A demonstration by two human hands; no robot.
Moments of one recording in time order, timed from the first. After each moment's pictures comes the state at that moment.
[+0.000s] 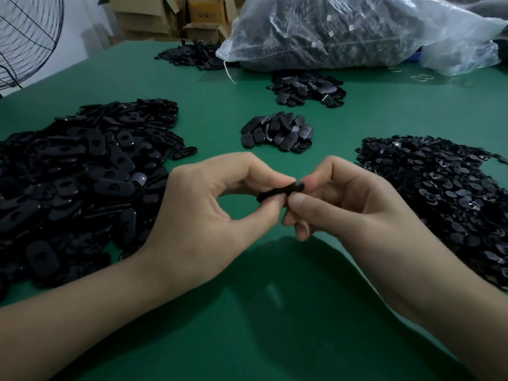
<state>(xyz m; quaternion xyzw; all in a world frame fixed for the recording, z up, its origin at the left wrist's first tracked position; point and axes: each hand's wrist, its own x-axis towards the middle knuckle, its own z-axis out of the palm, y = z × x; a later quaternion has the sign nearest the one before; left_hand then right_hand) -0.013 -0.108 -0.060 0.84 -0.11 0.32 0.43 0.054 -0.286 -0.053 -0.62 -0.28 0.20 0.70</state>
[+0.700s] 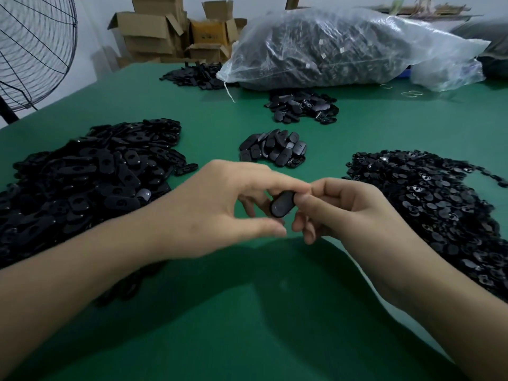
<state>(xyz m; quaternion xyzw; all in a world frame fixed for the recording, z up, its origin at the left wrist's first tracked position) 0.007 -0.089 -0.023 0.92 -0.19 0.08 0.33 0.074 -0.295 -0.056 -0.69 -0.26 0.17 0.65</state>
